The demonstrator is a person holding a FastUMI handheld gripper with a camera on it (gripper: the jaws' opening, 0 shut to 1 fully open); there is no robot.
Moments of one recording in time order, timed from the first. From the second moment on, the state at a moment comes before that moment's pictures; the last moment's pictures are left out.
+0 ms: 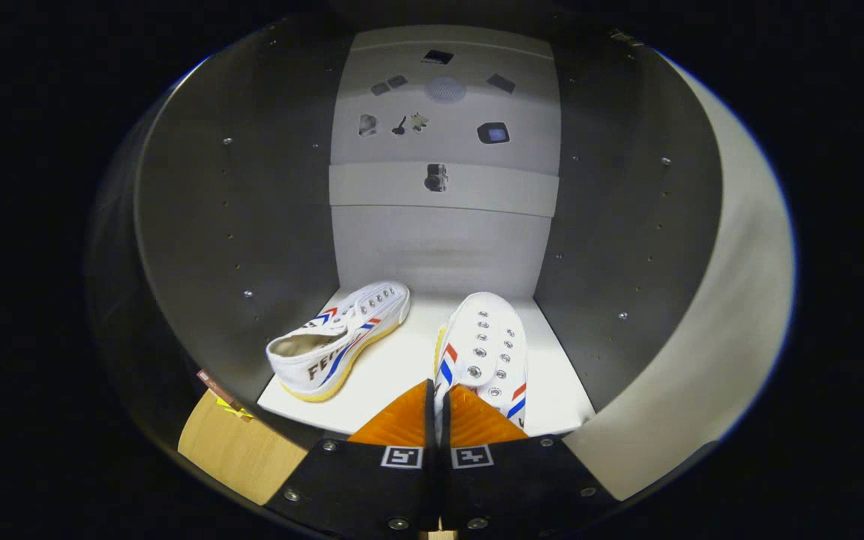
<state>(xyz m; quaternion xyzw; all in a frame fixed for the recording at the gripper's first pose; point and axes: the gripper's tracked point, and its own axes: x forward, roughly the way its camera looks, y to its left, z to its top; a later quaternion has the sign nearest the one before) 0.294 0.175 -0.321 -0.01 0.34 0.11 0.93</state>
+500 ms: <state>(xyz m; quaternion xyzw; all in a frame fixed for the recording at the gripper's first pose) 0.364 0.189 -0.368 -0.02 0.36 0.09 0.93</state>
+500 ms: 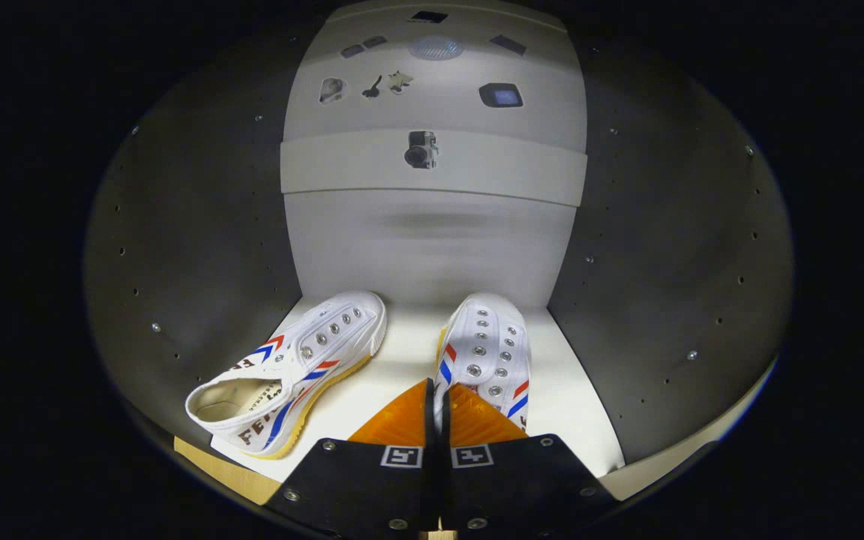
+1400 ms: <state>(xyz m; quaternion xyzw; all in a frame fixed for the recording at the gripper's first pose) 0.229 0.158 -0.262 0.00 0.25 0.10 0.96</state>
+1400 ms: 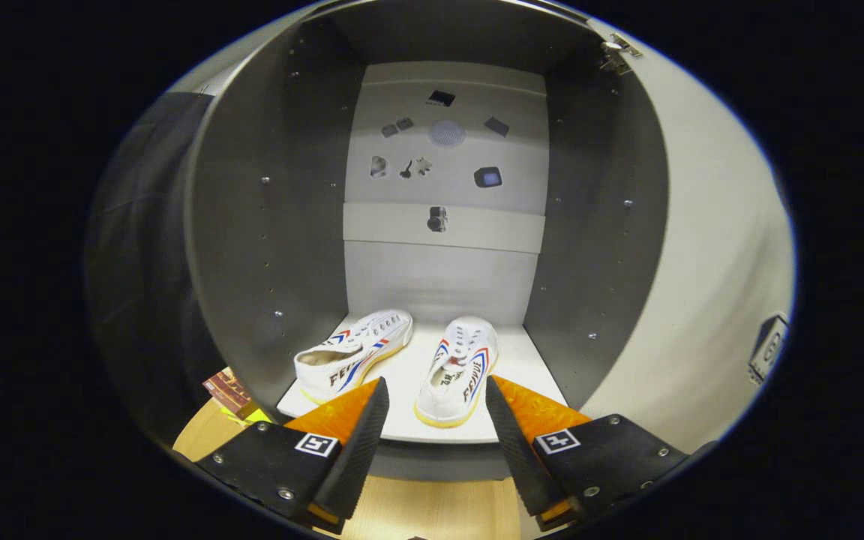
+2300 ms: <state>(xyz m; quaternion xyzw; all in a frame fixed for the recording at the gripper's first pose) -0.010 0.047 -0.171 0.02 0.18 0.10 0.98</state>
